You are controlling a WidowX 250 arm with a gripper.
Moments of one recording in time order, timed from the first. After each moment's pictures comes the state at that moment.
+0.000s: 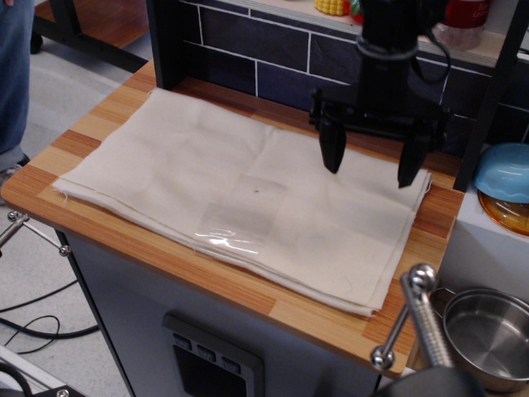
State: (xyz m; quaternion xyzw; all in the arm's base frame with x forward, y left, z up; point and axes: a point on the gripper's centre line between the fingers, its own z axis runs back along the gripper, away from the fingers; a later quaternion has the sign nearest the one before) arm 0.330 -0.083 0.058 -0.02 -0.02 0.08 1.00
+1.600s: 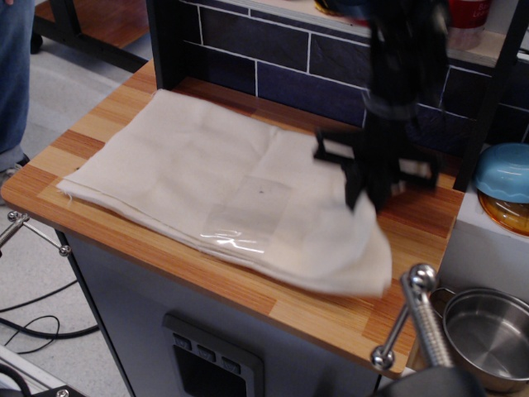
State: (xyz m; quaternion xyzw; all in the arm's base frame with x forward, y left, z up) arm 0.333 -0.067 0.049 -0.01 -0.02 0.09 1.00
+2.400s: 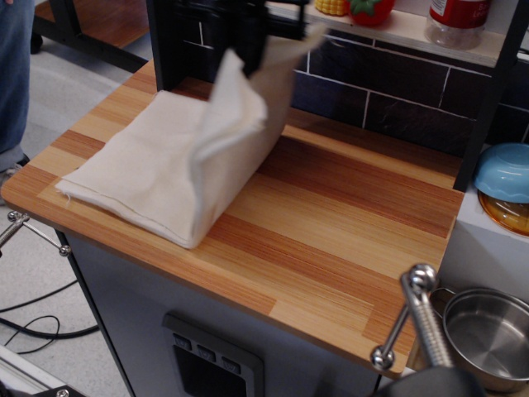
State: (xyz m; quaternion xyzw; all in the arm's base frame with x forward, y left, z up) arm 0.319 0.057 0.126 0.02 0.04 0.09 0.99
